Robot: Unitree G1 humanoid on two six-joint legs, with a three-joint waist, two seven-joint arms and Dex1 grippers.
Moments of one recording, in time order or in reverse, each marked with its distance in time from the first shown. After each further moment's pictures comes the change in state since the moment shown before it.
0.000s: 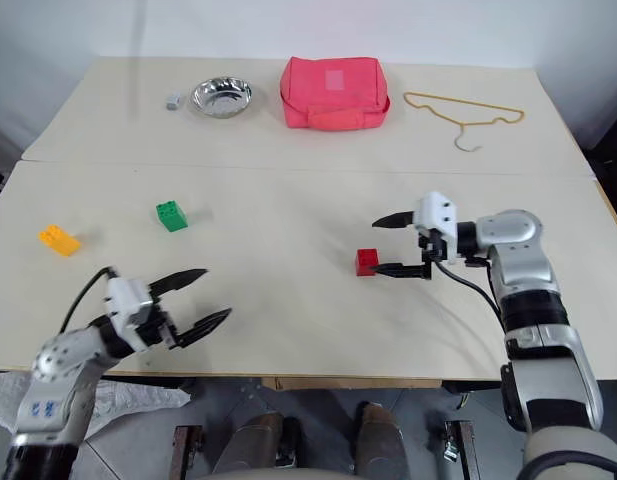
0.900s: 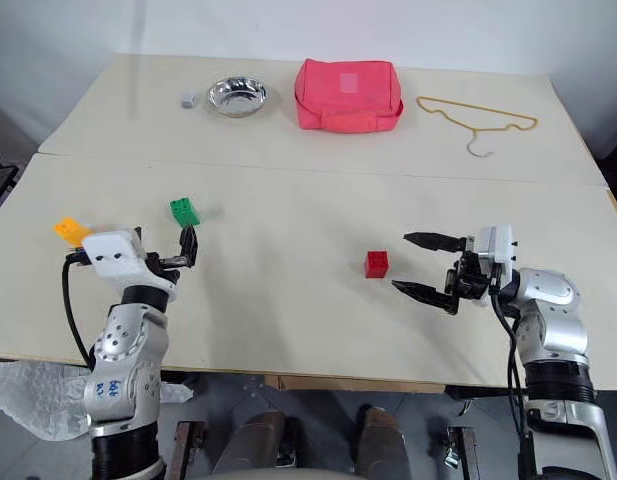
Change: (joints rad) left arm -0.312 -0.396 -0.072 -0.260 0.296 0.538 0.953; right arm 0.293 0.039 -0.140 -0.371 0.297 0.215 -0.071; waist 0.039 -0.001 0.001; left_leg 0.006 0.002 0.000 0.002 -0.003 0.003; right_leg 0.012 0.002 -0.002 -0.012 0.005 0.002
